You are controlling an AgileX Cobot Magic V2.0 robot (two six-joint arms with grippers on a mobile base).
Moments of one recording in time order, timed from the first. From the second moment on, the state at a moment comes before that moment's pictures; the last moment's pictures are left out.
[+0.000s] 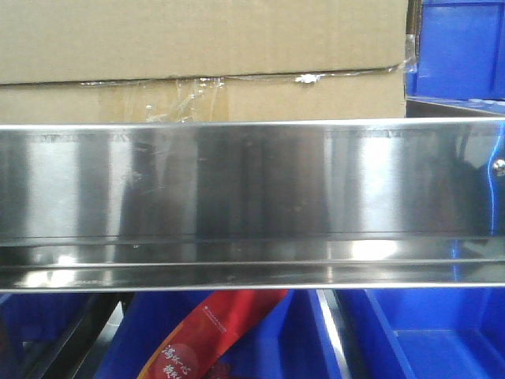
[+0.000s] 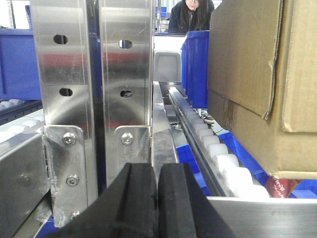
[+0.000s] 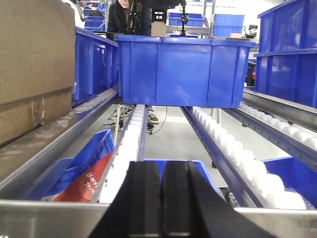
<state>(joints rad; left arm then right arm) 0.05 0.00 0.00 0.06 0.05 -0.05 0.03 0.00 0.00 0.11 0.04 -0.12</state>
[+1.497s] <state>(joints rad) 0.05 0.19 -0.59 0.05 0.33 -0.05 0.03 0.18 -0.62 0.17 0.37 -0.11</state>
